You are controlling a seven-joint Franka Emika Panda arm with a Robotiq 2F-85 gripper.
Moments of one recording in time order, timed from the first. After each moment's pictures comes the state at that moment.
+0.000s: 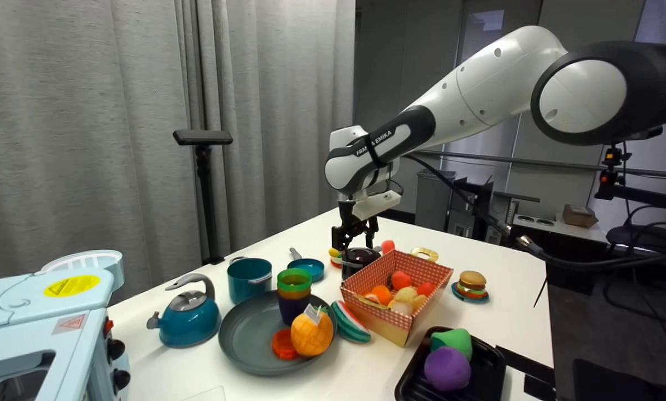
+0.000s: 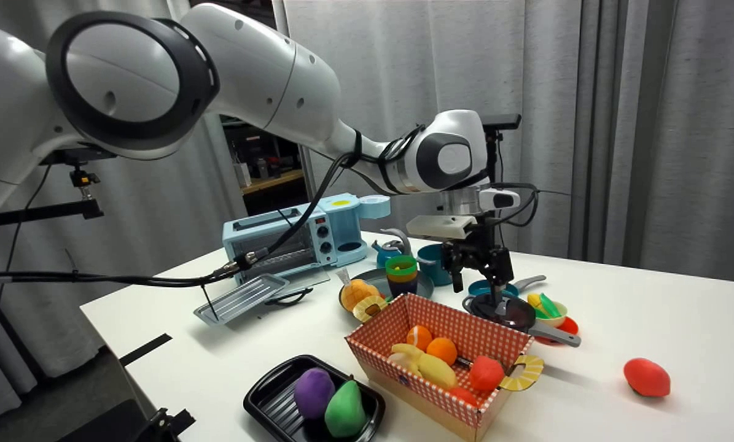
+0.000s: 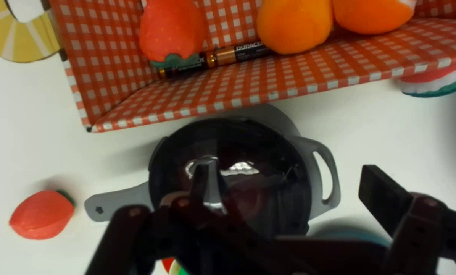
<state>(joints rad) -0.19 0.85 -0.12 -1.27 -0.08 2.06 0.04</state>
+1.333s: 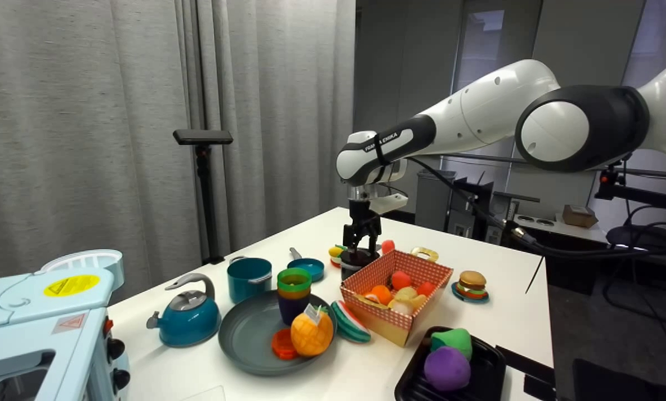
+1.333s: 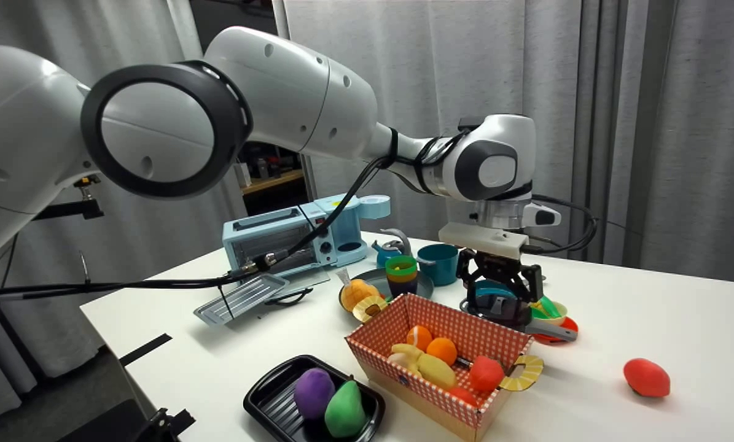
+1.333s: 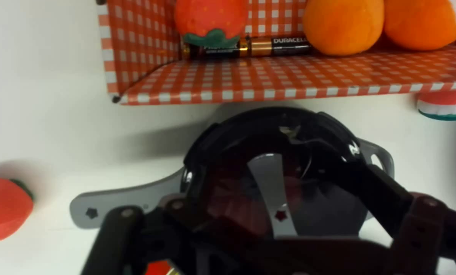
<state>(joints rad) -0.33 0.99 -0.04 -1.05 0.03 1.93 -0.26</state>
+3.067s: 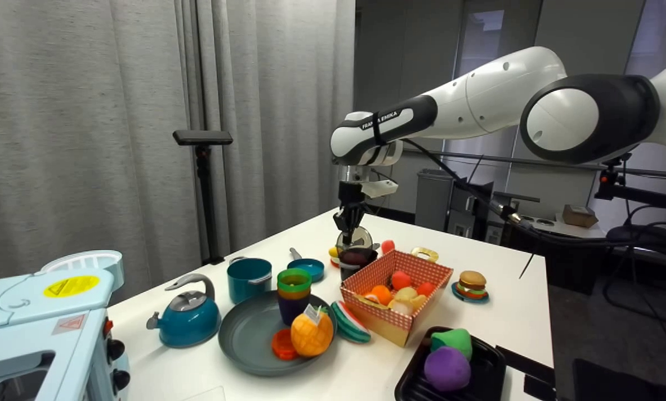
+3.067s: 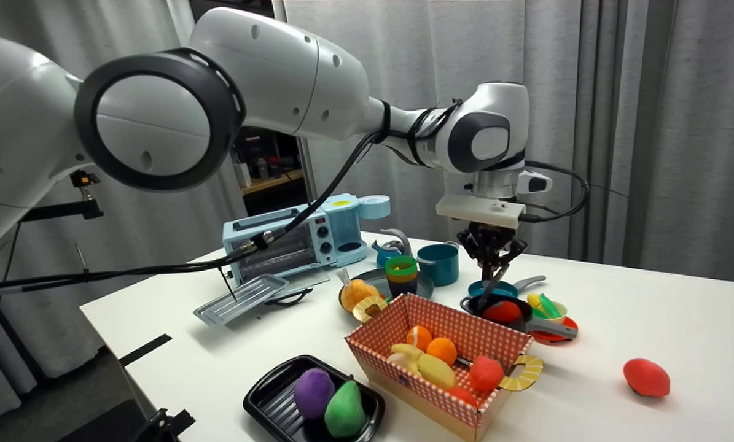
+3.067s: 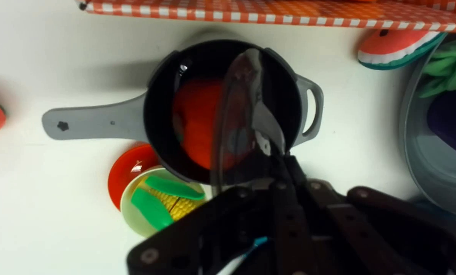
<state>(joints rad) -0.34 0.95 0.01 -1.00 0.07 1.94 -0.34</state>
